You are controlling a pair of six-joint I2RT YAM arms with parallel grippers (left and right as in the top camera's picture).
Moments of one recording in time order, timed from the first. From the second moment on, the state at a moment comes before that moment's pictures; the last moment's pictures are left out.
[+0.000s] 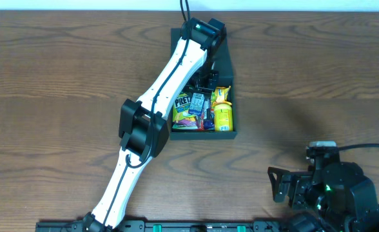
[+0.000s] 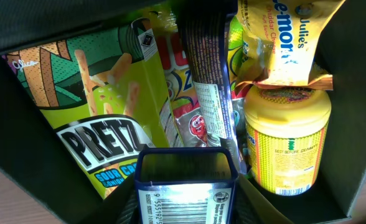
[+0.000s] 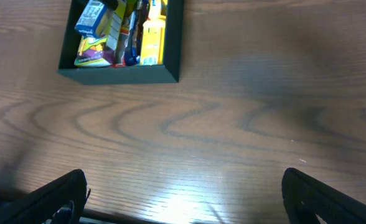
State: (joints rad) left arm -0.55 2.53 2.57 -1.70 0.15 -0.30; right arm 0.46 0.58 1.05 -1.33 0.06 0.46
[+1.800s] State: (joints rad) left arm -0.52 2.41 2.57 -1.66 0.10 -0.46; right arm 0.46 0.58 1.05 -1.33 0.06 0.46
